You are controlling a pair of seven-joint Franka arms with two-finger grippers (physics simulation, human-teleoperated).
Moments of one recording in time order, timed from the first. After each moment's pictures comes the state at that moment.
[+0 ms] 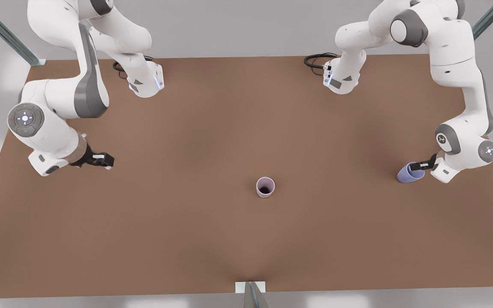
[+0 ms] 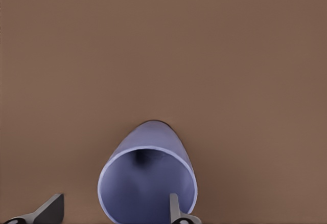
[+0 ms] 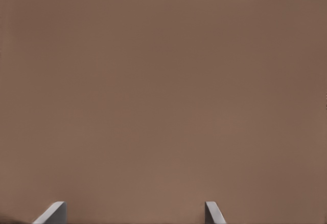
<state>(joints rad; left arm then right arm) 0.17 0.44 0.23 -1.93 -0.05 2.17 0.30 -0.07 0.20 0.19 -1.50 -0.13 1.64 0.13</state>
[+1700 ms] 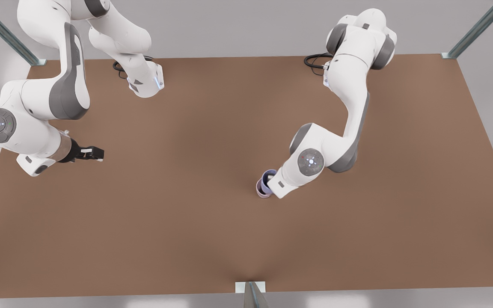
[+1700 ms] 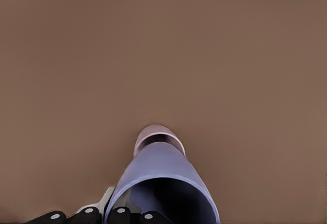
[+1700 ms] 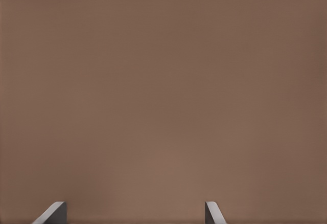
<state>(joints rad) -0.54 0.74 0.04 -1.08 -0.20 1.74 -0.40 -0.13 0.20 0.18 -1.48 -0.04 1.51 0.02</state>
